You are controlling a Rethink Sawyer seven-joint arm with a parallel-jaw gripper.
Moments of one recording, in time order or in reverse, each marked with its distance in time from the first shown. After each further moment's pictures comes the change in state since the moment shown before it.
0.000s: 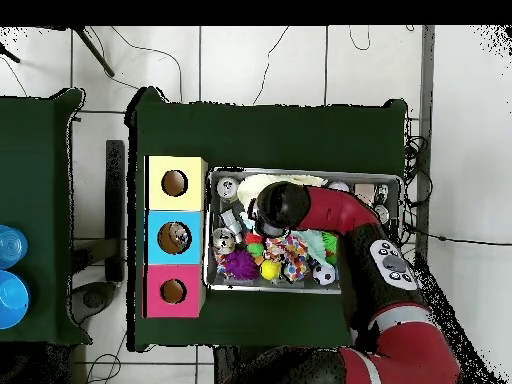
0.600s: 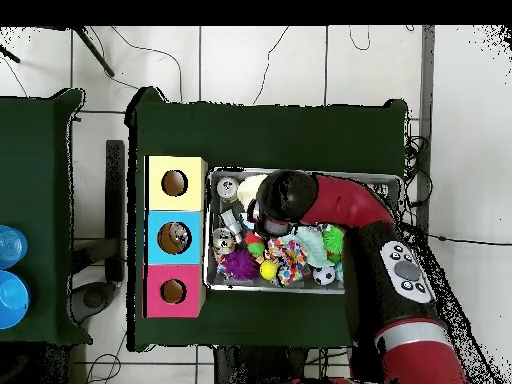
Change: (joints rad) arm 0.007 -0.067 0.001 -0.003 0.024 0.146 0.000
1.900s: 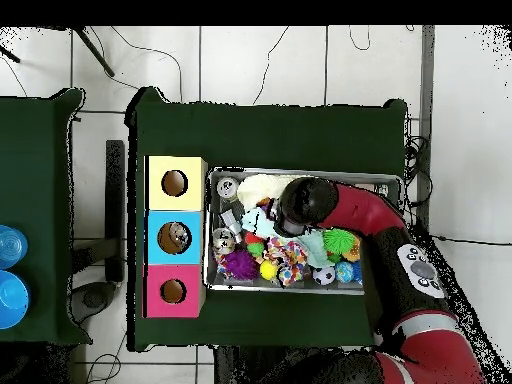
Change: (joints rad) arm -0.070 0.064 0.001 -0.031 -0.002 -0.013 0.000
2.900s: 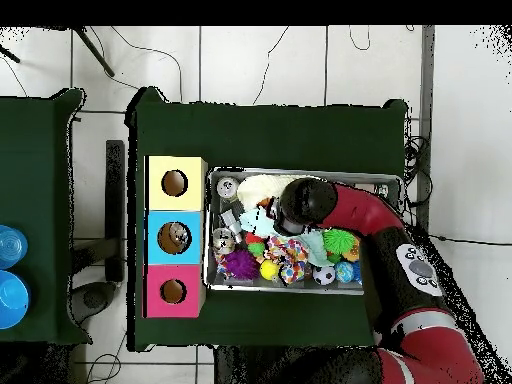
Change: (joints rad) arm -0.004 0.021 0.000 -0.004 0.000 -0.056 0.000
